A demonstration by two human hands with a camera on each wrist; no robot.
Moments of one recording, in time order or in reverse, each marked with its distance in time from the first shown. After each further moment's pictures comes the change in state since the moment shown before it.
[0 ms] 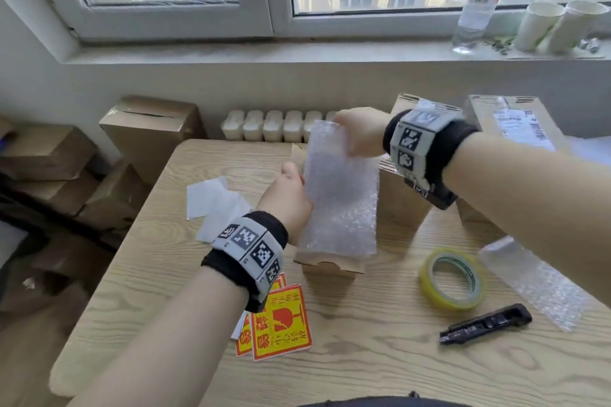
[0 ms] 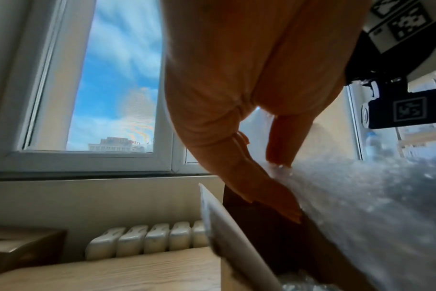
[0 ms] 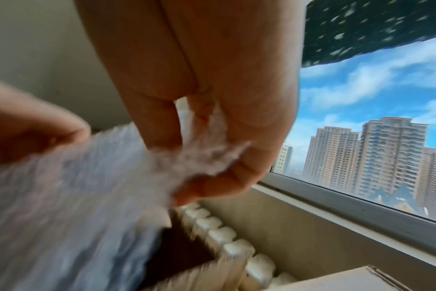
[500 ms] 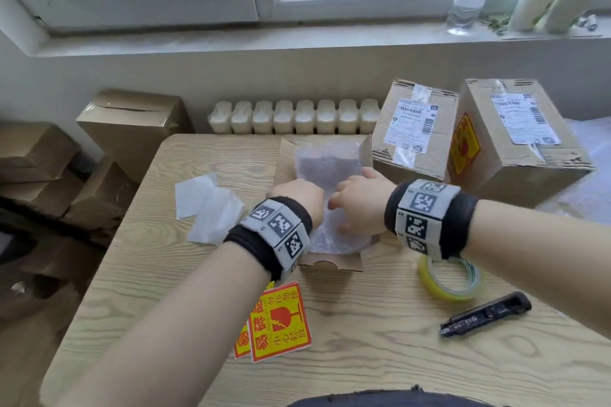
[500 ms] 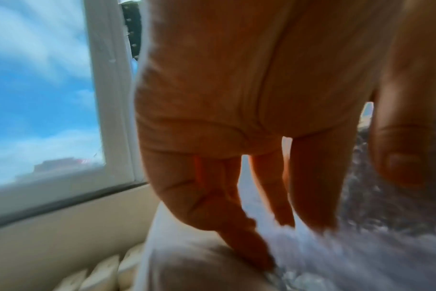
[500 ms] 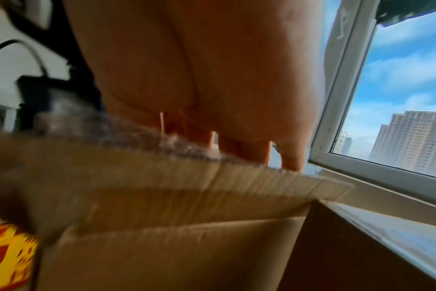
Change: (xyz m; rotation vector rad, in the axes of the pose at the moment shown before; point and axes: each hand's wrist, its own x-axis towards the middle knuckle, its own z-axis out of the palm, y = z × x) left_hand 0.024 0.018 0.022 0.730 -0.333 0.107; right_hand -0.026 -0.004 0.087 -0.343 -0.291 -0.164
